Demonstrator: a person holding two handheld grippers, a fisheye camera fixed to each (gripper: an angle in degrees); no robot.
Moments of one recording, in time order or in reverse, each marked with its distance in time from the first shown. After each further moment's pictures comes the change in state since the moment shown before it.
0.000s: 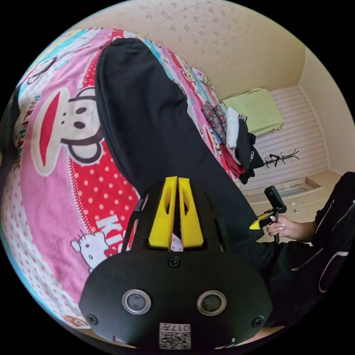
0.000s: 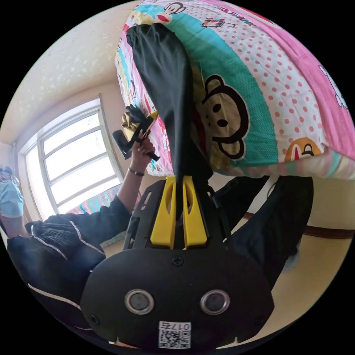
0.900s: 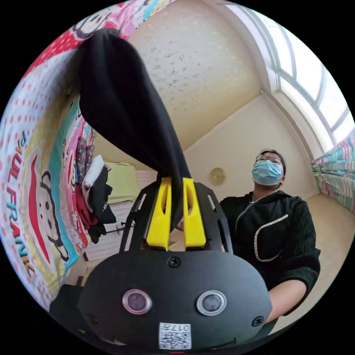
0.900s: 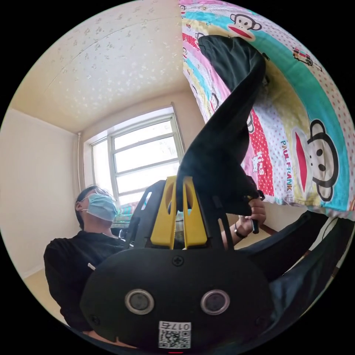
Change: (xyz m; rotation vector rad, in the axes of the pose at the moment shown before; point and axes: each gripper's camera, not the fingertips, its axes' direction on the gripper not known) left arm -0.011 0.116 -0.081 0.648 1.306 -0.166; right arm -0.219 -0.048 -0.035 0.066 -0.463 -0.212
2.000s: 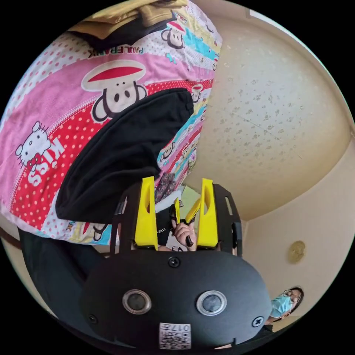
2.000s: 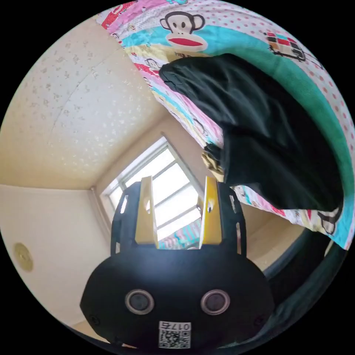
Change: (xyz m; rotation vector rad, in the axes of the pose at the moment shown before) left arm 0.036 -0.239 0.118 0.309 -0.819 -0.394; right arm 0.095 -0.254 -0.060 0.134 -0.291 0.308
